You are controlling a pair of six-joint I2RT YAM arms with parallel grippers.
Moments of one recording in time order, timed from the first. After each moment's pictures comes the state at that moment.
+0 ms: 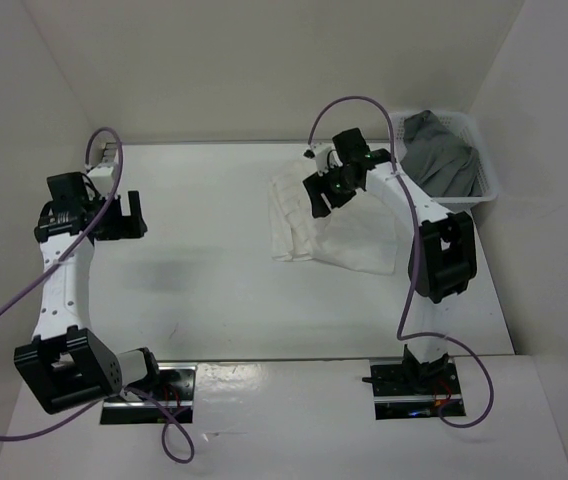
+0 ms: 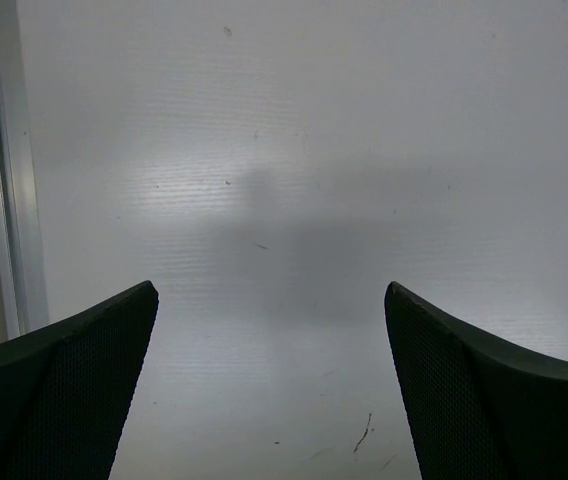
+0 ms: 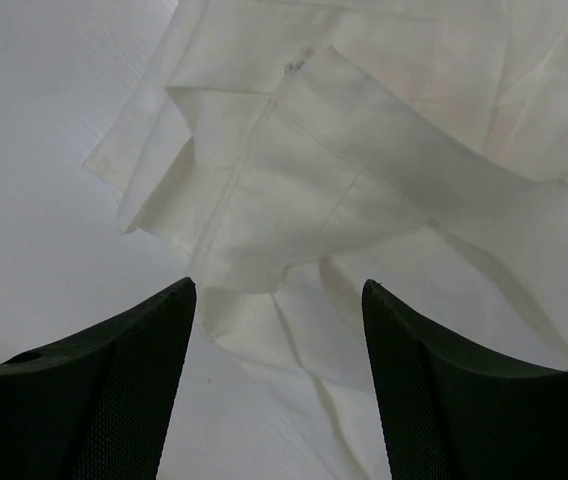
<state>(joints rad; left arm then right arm) 0.34 1.22 1.13 -0.75 0.26 0.17 0.34 1.90 1.69 -0.78 -0.32 -0.29</state>
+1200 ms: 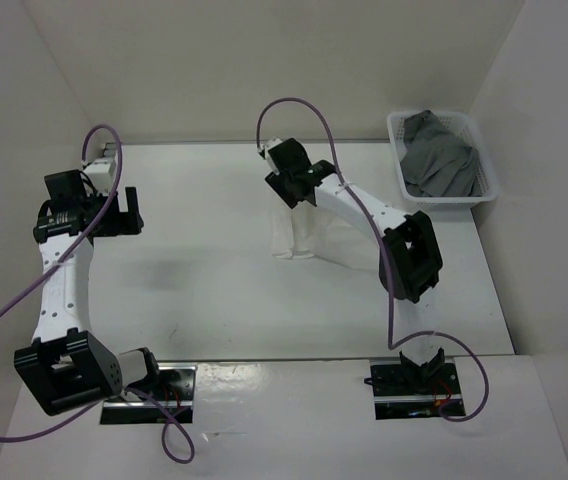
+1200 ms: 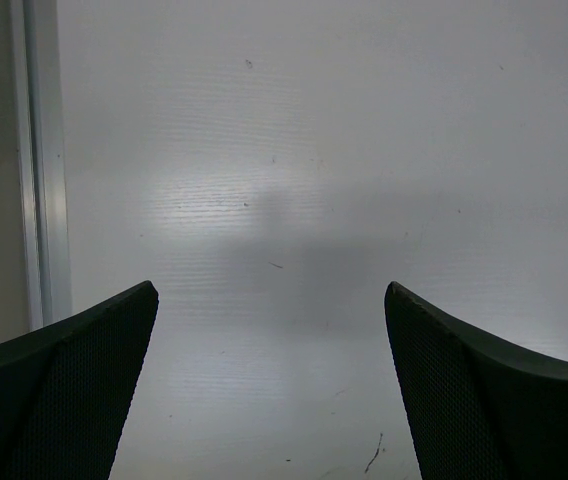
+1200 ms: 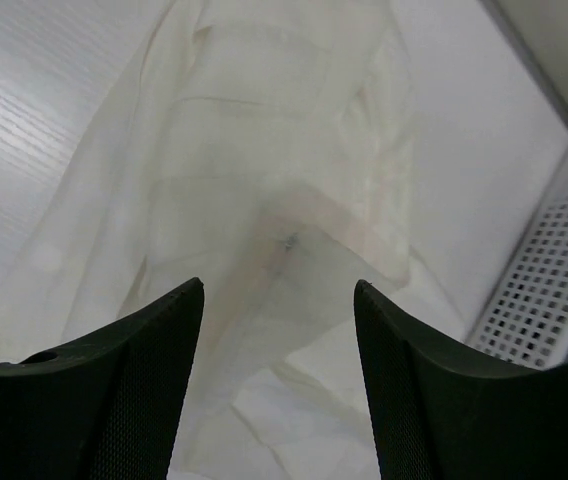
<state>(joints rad) 0.34 1.22 1.15 -0.70 0.24 0.17 0.63 2.06 1.81 -0.60 0.37 -0.24</state>
